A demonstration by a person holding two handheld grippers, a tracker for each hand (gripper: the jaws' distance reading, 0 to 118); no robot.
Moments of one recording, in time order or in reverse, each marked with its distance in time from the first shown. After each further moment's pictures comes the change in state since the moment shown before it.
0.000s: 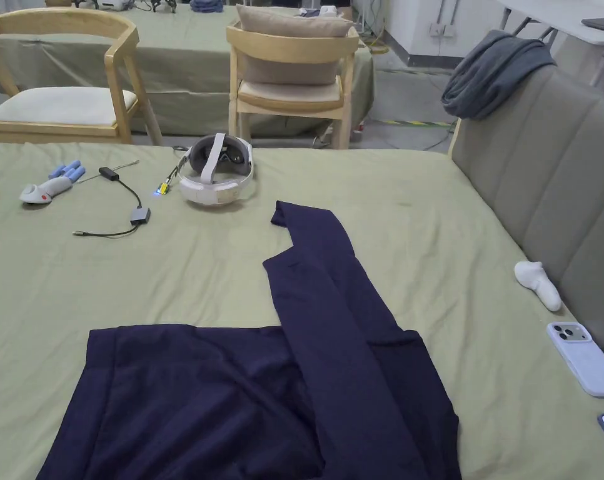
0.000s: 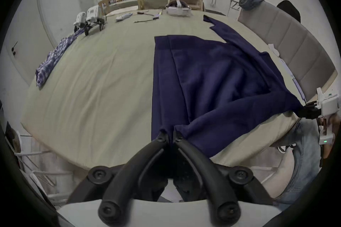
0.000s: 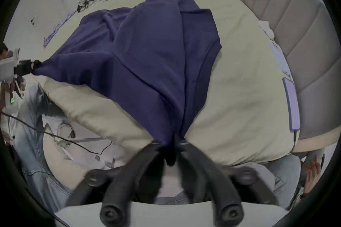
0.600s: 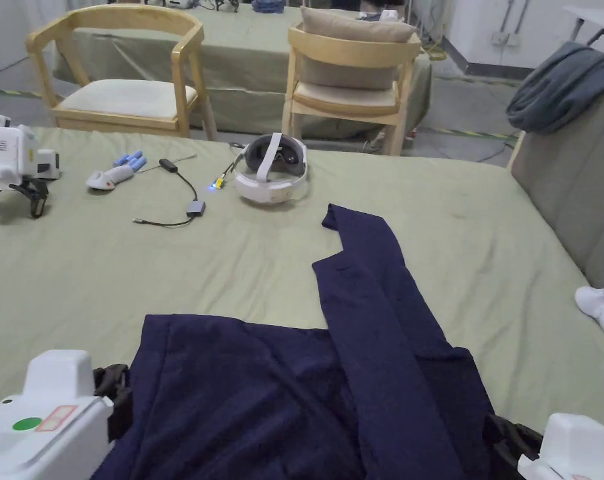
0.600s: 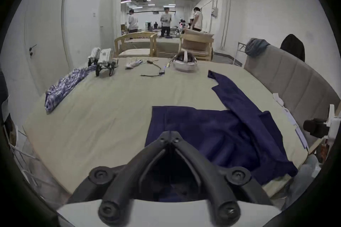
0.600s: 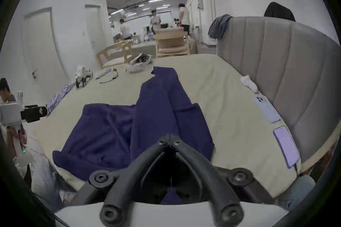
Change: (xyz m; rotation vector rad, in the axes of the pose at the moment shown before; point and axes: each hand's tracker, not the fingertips) left arm 0.050 0.095 0.005 0.388 0.051 0.117; right arm -0.024 0.089 0.058 0.587 -0.024 -0.181
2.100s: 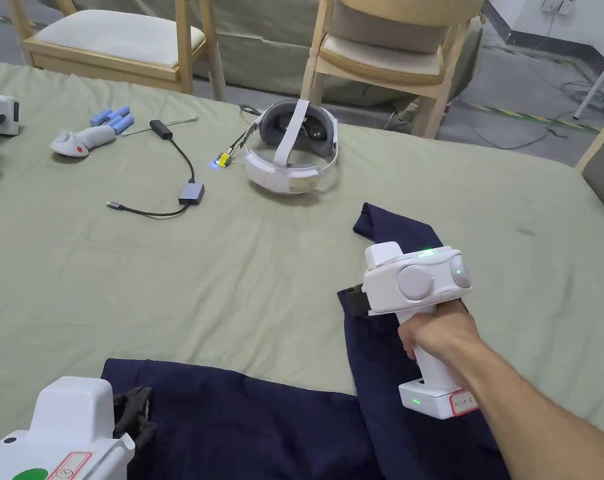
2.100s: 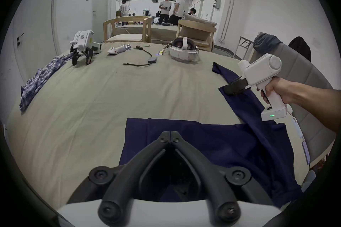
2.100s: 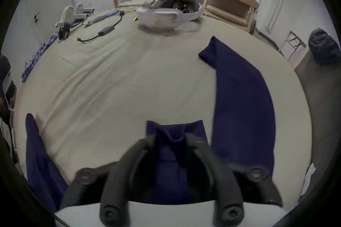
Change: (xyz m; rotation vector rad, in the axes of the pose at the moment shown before) left arm 0.005 0.029 -0.152 -0.101 -0.042 0.030; right arm -0.109 0.168 -0.459 -0.426 0.157 0.348
